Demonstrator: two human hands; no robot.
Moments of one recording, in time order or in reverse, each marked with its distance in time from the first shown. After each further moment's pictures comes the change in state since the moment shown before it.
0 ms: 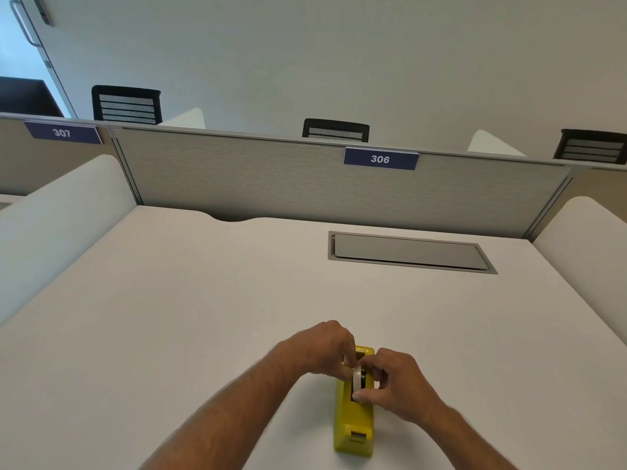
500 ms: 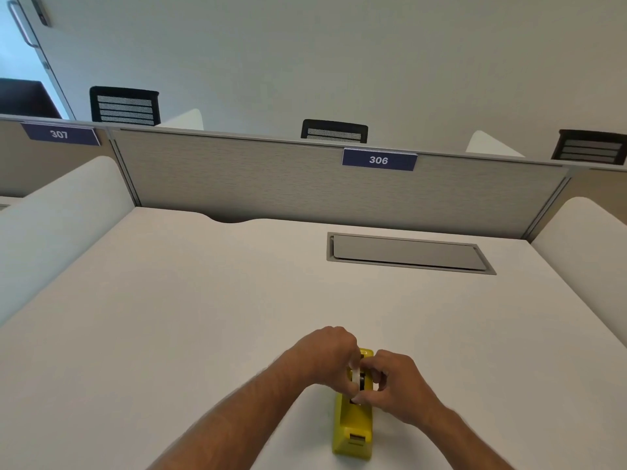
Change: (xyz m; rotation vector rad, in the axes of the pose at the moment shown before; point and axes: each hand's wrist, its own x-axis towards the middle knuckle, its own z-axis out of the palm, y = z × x) left_hand 0.002 0.009 0.008 0.120 0.033 -0.045; right_hand 0.001 0.002 0.001 -0.005 0.003 0.004
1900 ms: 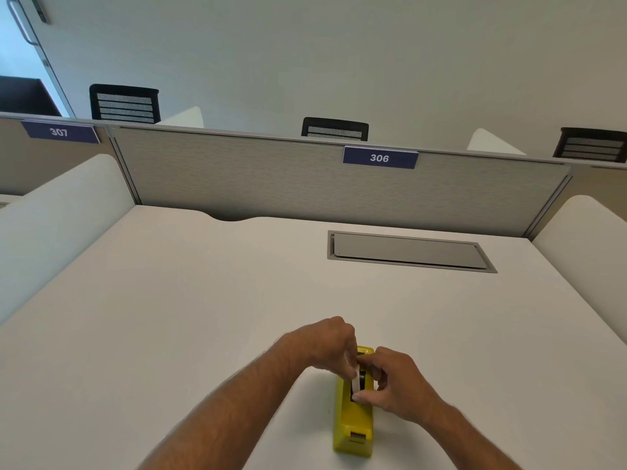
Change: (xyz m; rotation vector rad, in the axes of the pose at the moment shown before) left_hand 0.009 -0.010 -0.011 -0.154 -0.095 -0.017; right_hand 0.002 0.002 0.000 -0.033 -0.050 -0.049
